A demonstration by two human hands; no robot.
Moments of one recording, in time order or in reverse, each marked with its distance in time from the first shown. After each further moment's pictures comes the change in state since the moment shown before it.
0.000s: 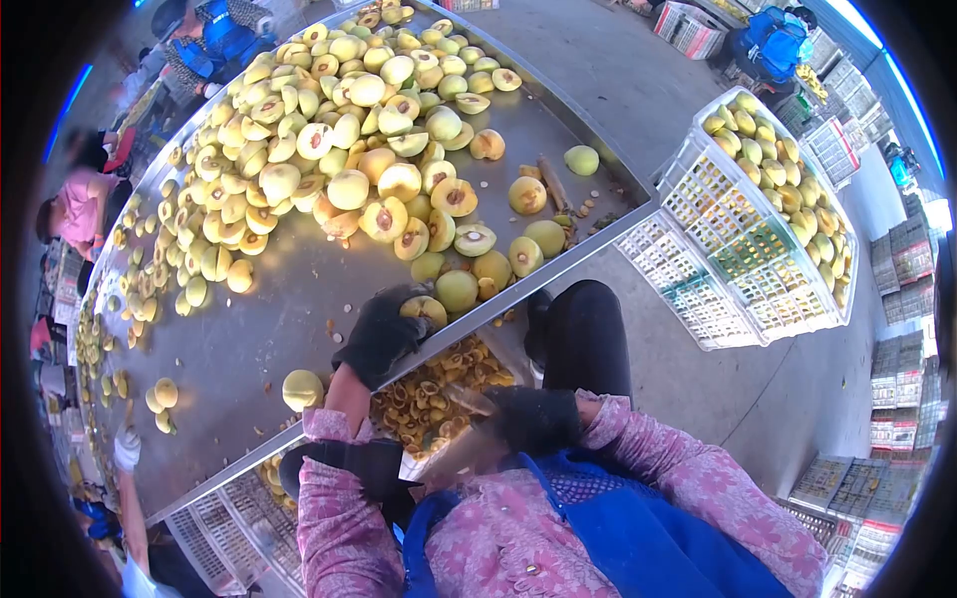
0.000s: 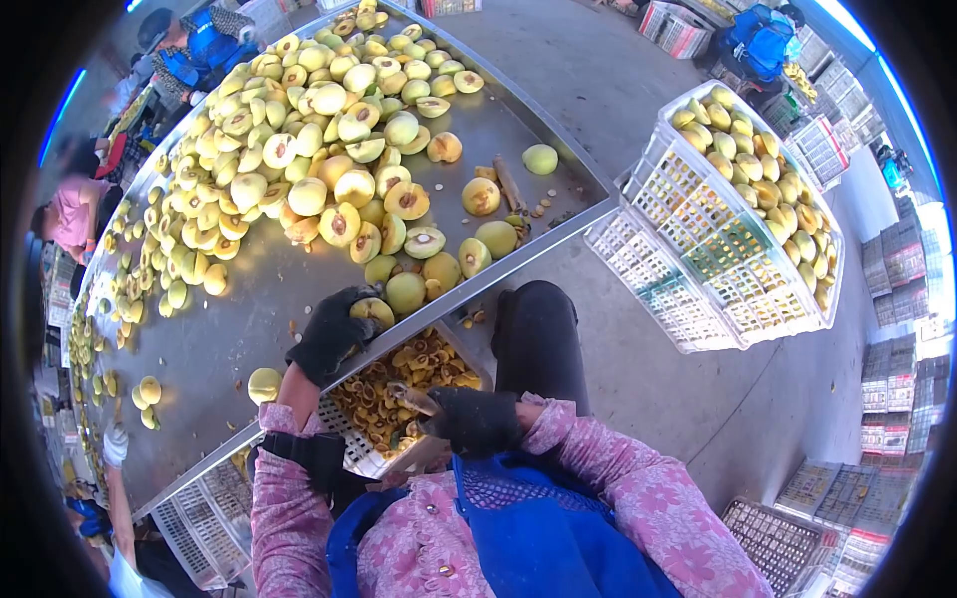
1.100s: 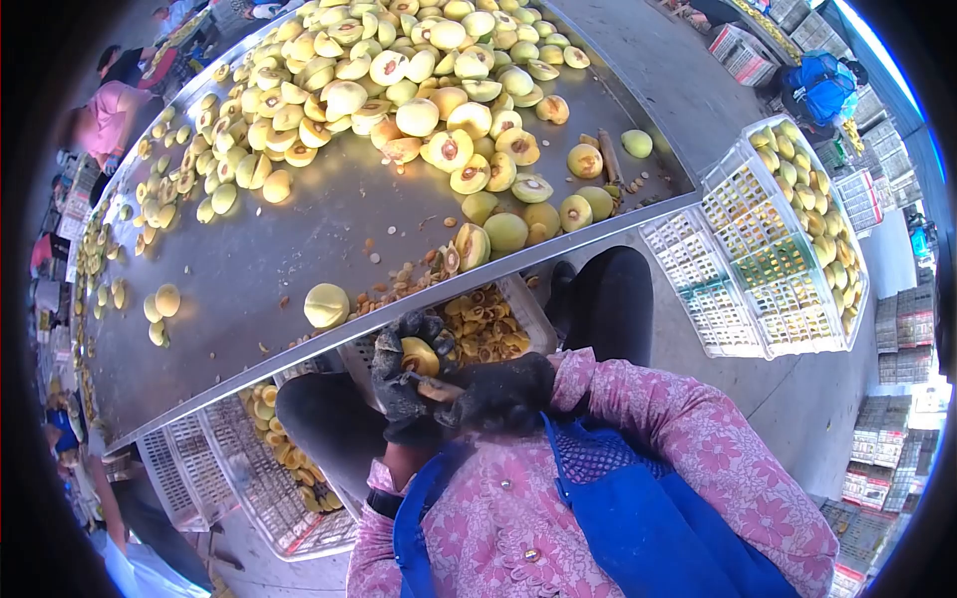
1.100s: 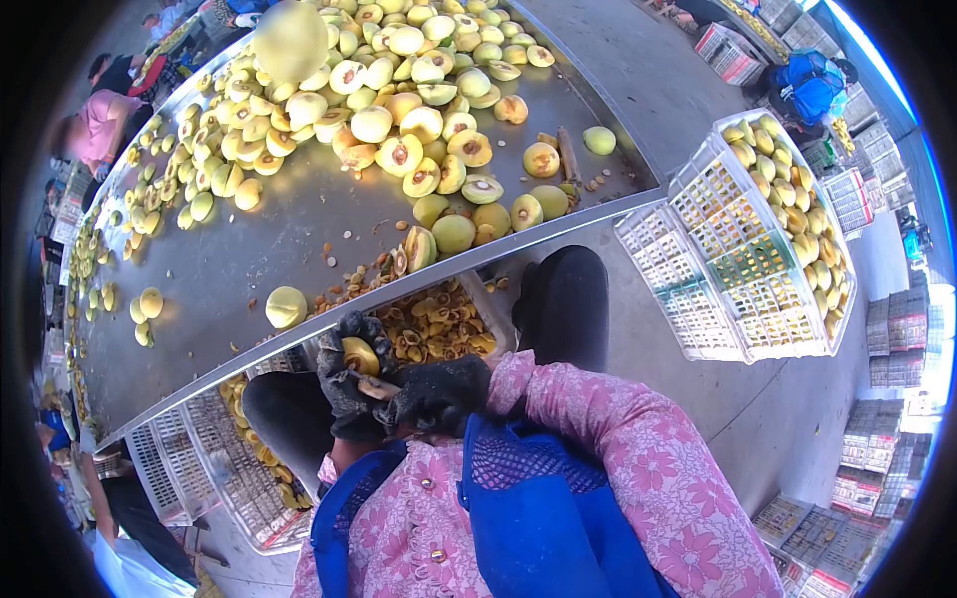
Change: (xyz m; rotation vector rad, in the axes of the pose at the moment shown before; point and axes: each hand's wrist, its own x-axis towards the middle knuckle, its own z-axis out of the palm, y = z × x) left_hand -0.139 -0.021 0.074 -1.208 0.757 0.095; right_hand 0.075 -0.016 0.060 1.110 -0.320 0.363
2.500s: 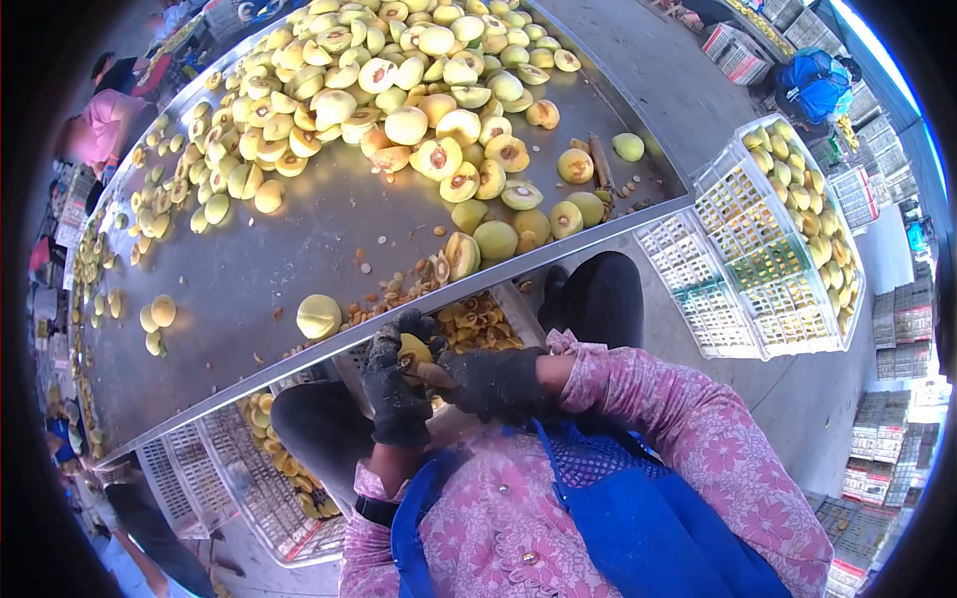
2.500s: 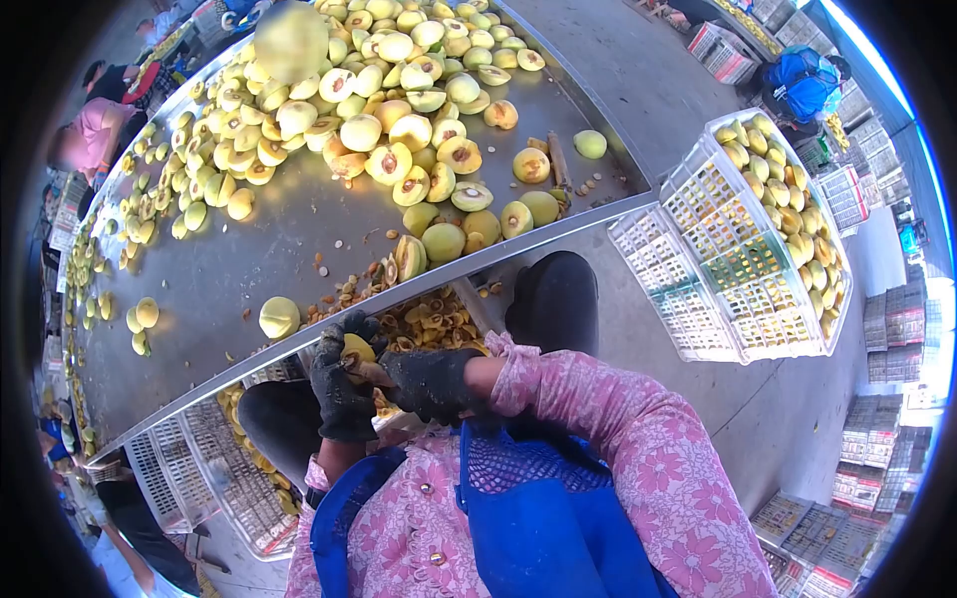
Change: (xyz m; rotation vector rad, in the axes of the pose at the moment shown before) left_hand 0.010 0.012 0.010 0.152 -0.043 -0.116; right_hand -0.017 -0.082 0.009 -0.465 0.177 0.297
